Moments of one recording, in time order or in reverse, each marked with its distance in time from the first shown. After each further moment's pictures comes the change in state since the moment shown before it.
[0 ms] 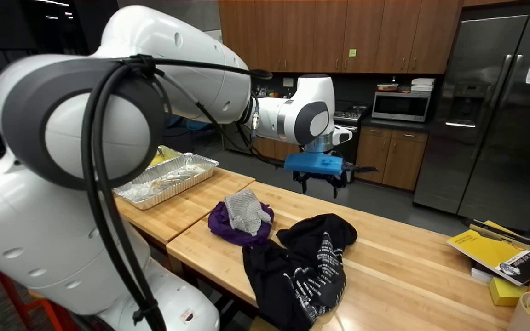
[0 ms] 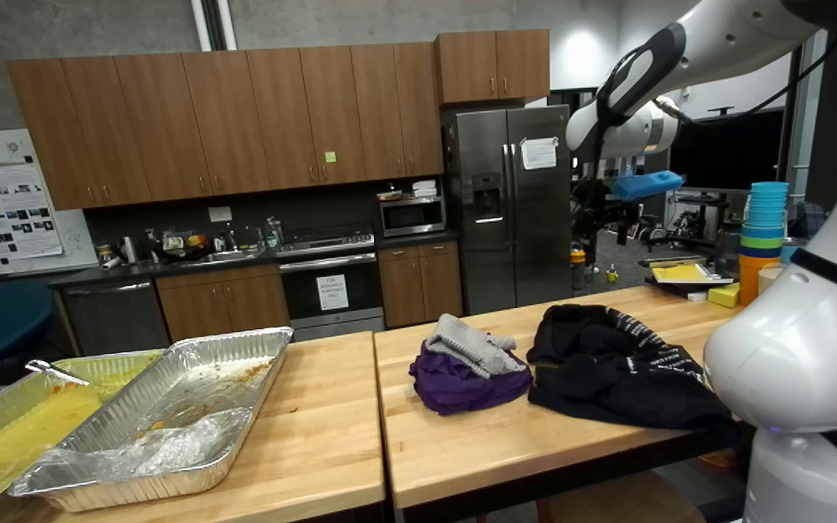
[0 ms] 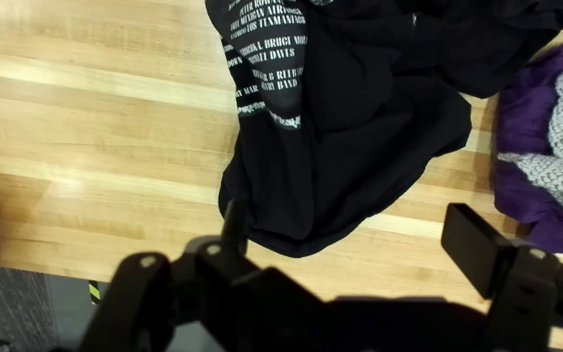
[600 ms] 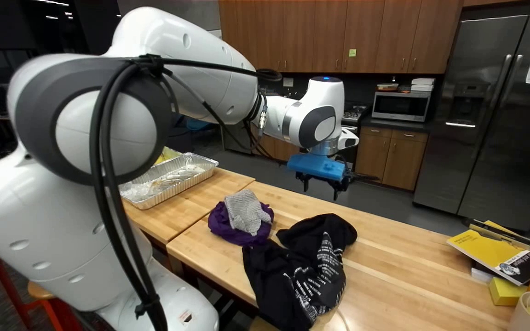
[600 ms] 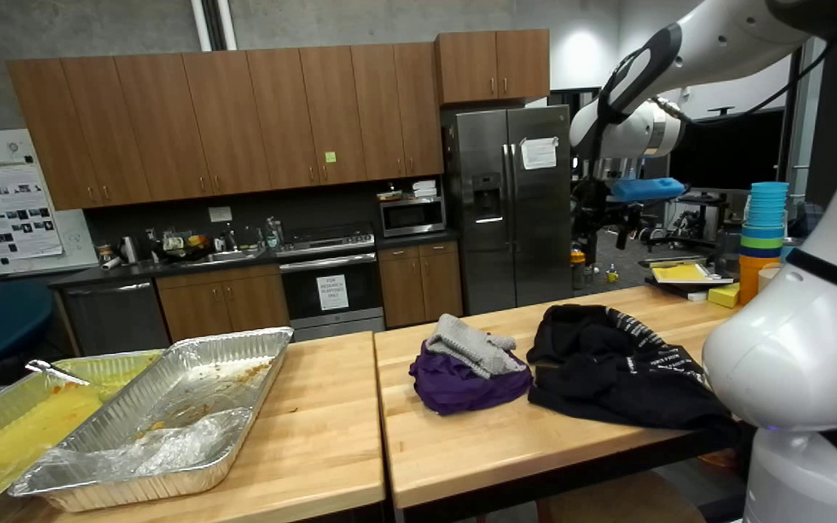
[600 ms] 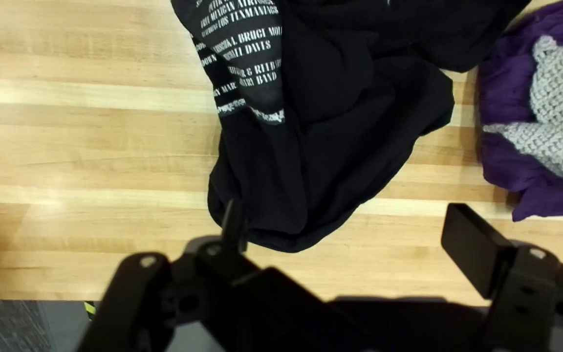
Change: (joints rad) arm -0.021 0.033 -0.012 0.017 0.114 0.013 -0.002
